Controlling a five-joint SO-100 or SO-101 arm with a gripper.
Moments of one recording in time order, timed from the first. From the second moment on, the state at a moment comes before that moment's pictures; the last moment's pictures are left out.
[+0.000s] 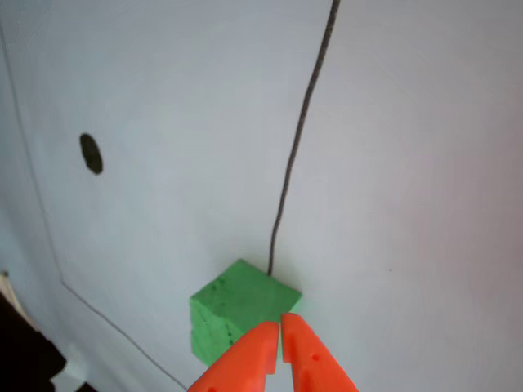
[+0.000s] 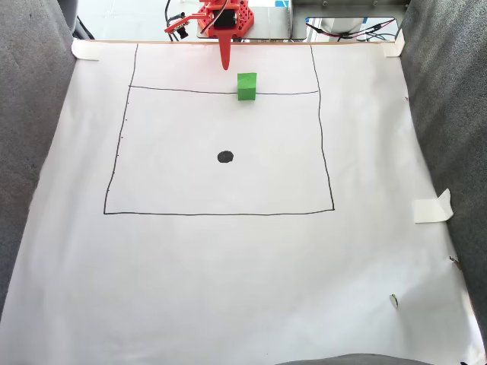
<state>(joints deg) -3.7 187.1 172.1 62.8 5.1</state>
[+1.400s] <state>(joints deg) -5.8 166.8 159.0 65.4 6.2</state>
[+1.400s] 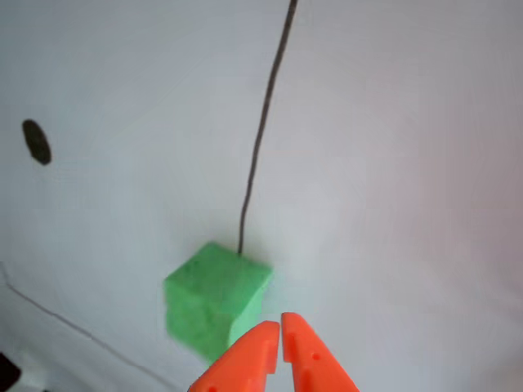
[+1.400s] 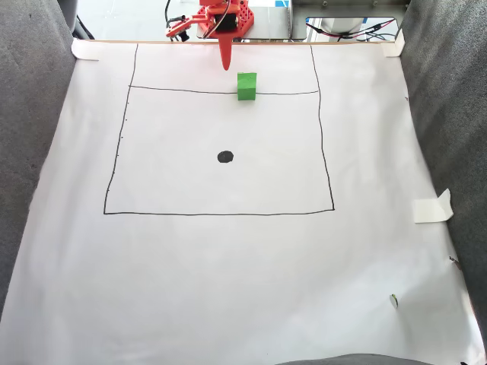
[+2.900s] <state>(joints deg) -16.3 105.9 113.6 76.9 19.9</state>
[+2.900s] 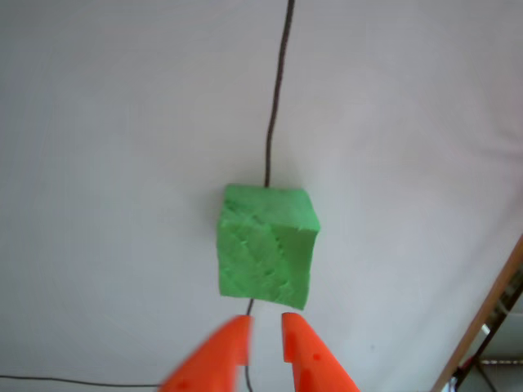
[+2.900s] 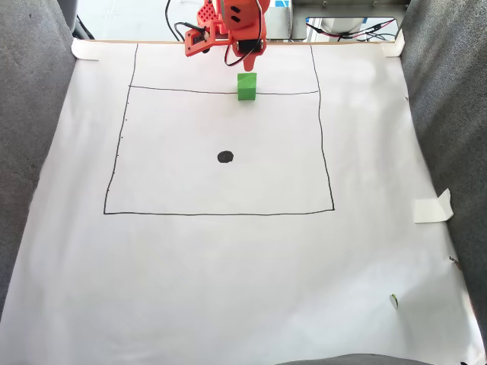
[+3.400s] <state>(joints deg) -16.0 105.0 116.3 78.2 18.0</state>
